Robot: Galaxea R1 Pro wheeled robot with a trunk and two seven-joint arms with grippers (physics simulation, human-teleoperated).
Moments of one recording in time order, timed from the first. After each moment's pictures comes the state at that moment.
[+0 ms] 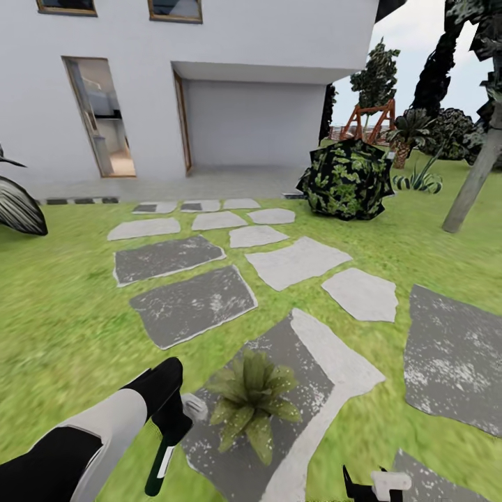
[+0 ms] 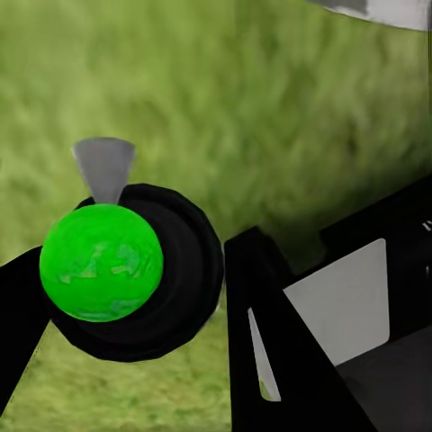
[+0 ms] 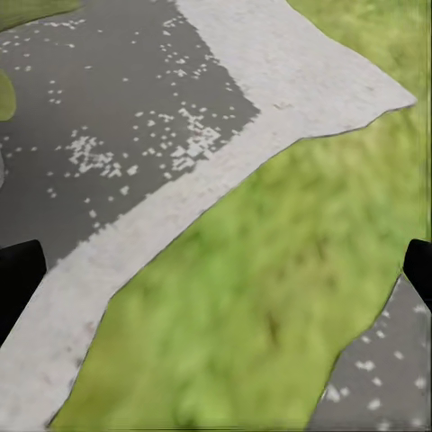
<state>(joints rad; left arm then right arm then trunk) -0.89 -0.04 -0.27 -0.24 -0.70 1.00 -0.85 -0.34 -0.07 -0.17 -0.14 0.11 -0.67 0.02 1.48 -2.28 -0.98</state>
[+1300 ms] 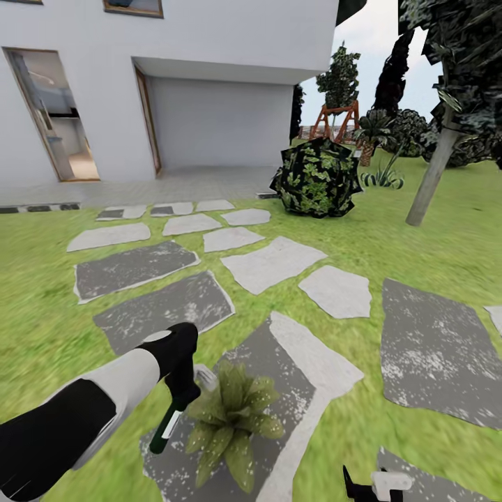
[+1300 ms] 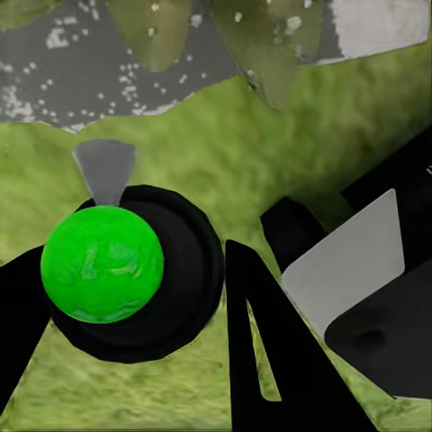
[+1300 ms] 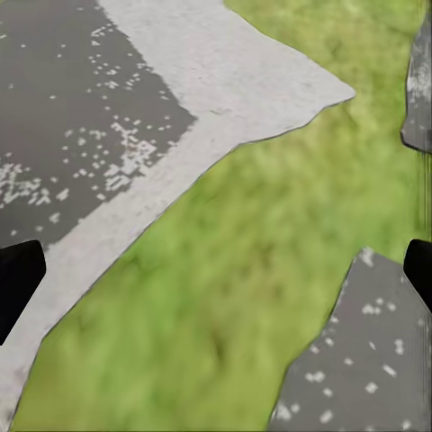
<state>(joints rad) -1.08 -0.06 -0.67 -0.23 -0.70 1.00 -1.21 -0.34 -0.07 -0.17 -0.14 0.11 -0.67 0.02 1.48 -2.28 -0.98</state>
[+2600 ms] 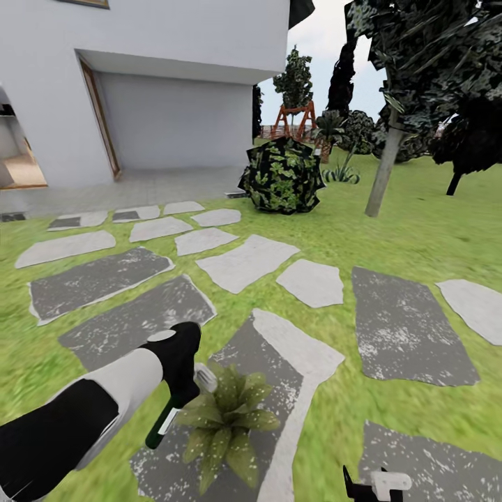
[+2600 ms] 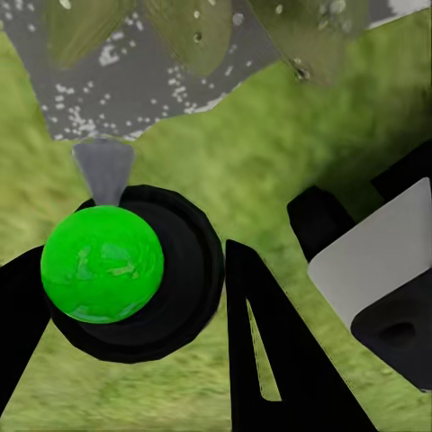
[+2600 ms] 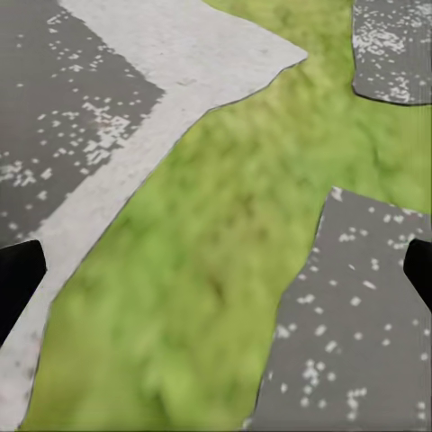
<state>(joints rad) -1.08 -0.08 -0.66 -0.23 -0.80 1.01 -1.21 -0.34 -0.07 -0.17 -0.14 0.11 -0.67 0.02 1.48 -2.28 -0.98</state>
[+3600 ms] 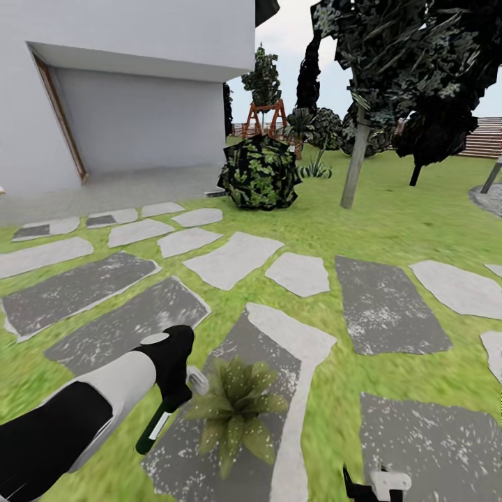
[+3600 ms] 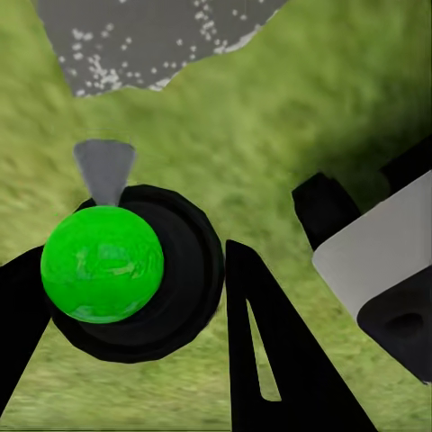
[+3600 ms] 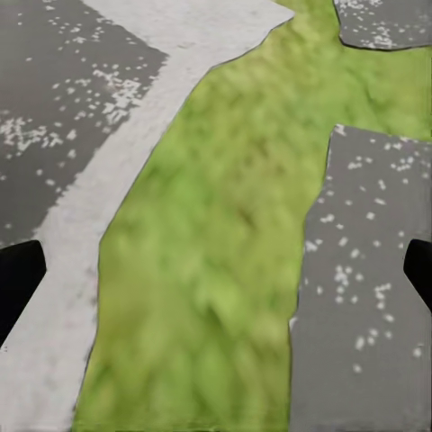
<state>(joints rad) -1.07 -0.05 -0.66 -0.22 -0.80 1.01 -1.21 -0.34 -0.07 -0.17 -0.14 0.11 -0.67 0.02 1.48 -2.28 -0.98</state>
